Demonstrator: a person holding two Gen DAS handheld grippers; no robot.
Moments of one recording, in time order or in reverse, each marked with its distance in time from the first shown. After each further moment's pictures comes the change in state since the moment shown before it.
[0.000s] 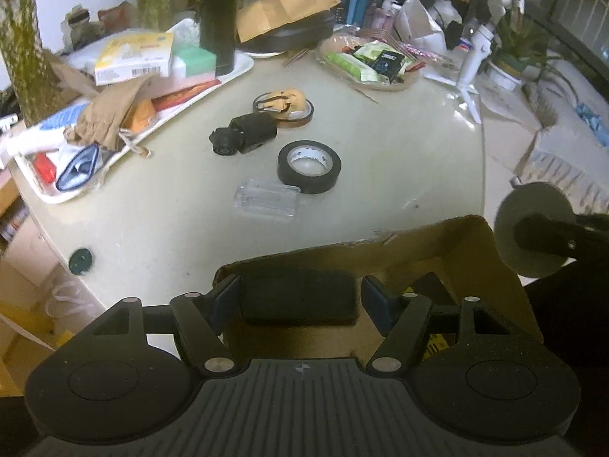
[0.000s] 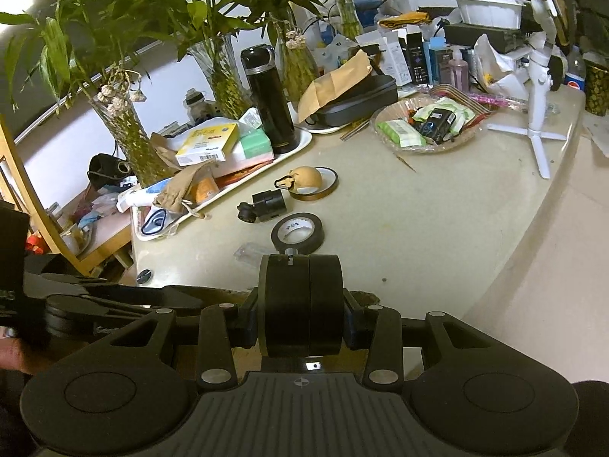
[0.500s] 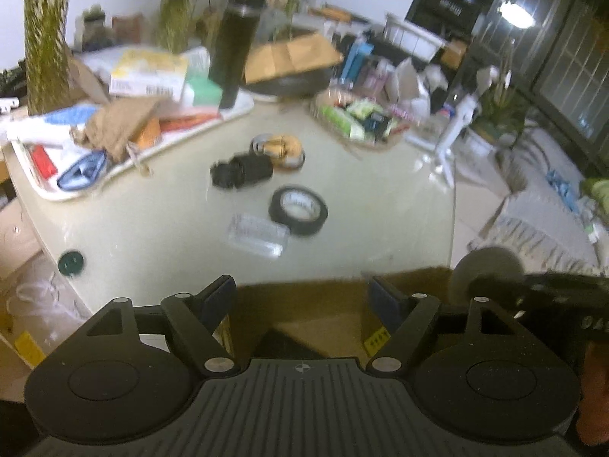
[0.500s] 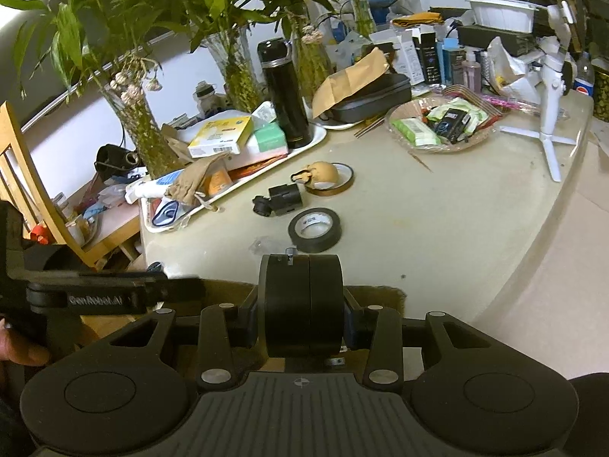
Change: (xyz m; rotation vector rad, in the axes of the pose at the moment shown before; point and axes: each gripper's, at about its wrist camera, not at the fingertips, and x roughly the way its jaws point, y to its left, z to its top) left arm -0.030 0.021 -0.010 -0.107 -0.184 -0.115; right arm 0.004 0.021 -0.003 -0.026 0.018 0.011
